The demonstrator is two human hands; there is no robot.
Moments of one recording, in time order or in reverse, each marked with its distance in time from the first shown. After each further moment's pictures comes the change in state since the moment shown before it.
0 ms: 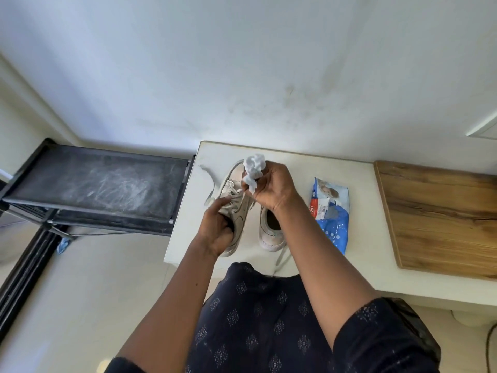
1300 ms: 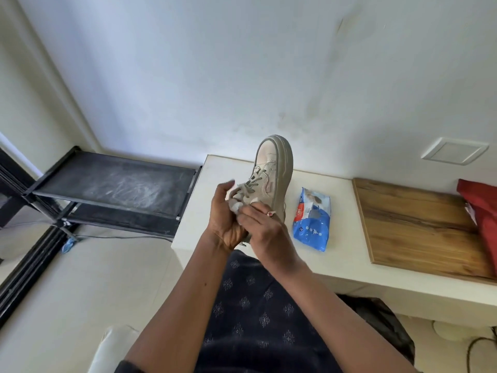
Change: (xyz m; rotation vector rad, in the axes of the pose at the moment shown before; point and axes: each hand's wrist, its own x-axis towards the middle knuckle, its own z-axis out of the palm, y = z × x) left_hand -0.119 -0.019 0.040 -0.198 -0.447 0.026; right_hand -0.170 0.077 -0.006 -1.992 -0.077 -1.430
